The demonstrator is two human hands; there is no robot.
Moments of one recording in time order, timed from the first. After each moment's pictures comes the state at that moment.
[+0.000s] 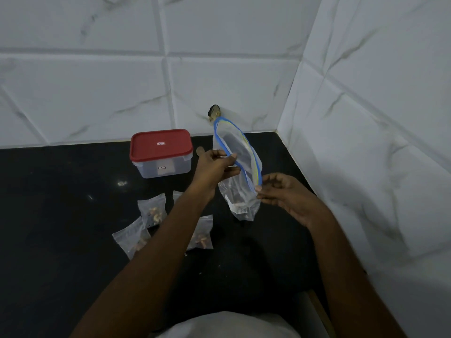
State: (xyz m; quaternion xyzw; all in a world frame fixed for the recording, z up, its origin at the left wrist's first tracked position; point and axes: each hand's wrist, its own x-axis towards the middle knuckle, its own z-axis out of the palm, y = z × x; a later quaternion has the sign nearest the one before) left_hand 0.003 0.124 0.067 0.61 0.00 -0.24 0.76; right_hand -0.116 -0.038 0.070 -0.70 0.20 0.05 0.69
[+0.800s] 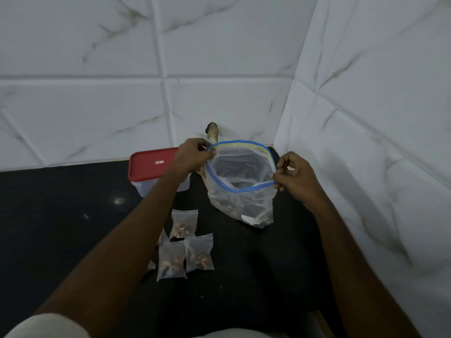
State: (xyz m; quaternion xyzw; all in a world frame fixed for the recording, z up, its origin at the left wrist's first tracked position) left_hand 0.084 0.144 0.102 0.87 -0.17 -0.09 0.46; right_hand -0.081 -0.068 0.099 -0.82 0.16 -0.18 0.51
